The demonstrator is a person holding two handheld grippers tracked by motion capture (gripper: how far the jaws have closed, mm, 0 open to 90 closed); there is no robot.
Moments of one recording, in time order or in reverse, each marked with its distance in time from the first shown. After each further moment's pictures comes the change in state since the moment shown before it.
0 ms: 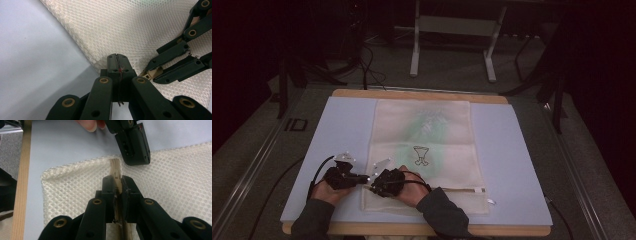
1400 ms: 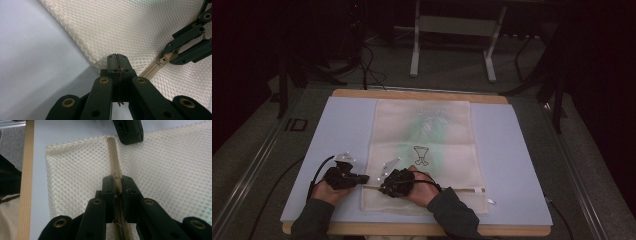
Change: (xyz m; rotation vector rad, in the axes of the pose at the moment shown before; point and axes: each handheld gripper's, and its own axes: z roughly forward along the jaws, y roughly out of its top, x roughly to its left) left arm 0.000 0.000 0.000 0.002 0.003 0.010; right arm -0.004 -0.016 -0.021 0.033 0.007 0.010
